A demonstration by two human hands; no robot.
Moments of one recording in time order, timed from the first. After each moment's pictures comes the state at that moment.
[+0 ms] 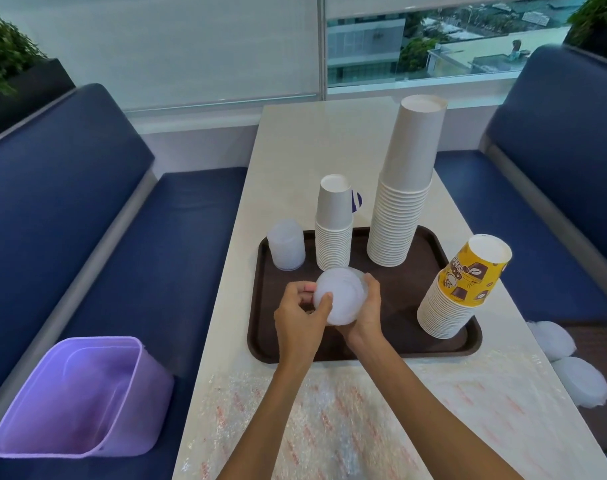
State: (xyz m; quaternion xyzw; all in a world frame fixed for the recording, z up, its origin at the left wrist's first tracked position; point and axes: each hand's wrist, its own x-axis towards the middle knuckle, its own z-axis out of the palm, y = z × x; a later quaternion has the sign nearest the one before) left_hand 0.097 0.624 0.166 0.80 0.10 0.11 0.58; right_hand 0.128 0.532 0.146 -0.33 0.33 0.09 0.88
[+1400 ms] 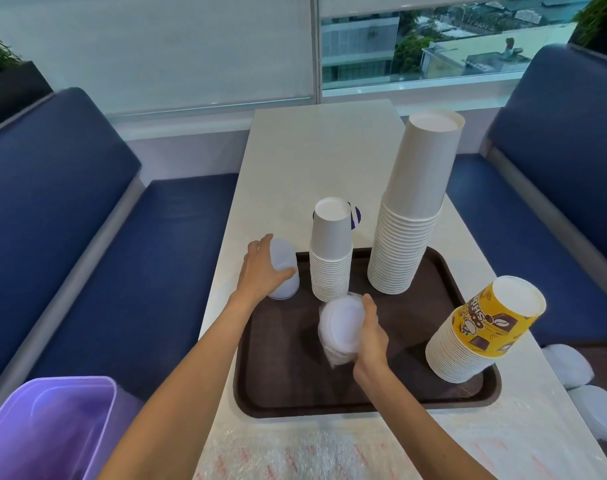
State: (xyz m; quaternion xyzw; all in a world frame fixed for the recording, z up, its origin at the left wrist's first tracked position) left_hand 0.279 0.684 0.153 0.94 0.02 -0.03 0.33; right_hand 0.168 0.520 0.135 -0.46 0.43 0.04 0.78
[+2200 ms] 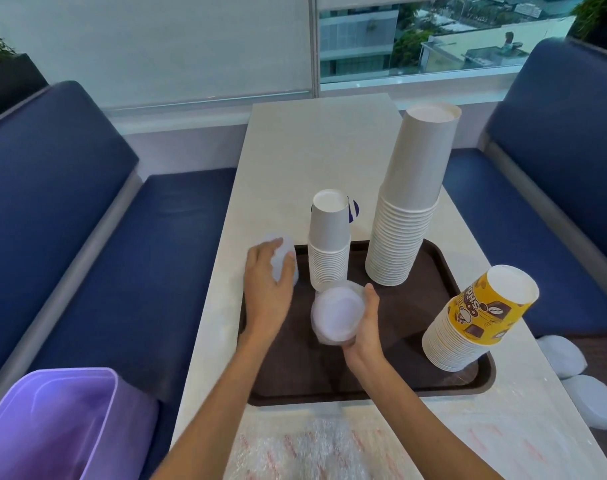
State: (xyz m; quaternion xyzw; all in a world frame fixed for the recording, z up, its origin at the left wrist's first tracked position) left_hand 0.202 0.652 0.177 0.85 0.01 0.22 0.48; right_hand 0.166 0.524 0.124 -0.37 0.36 0.06 0.85
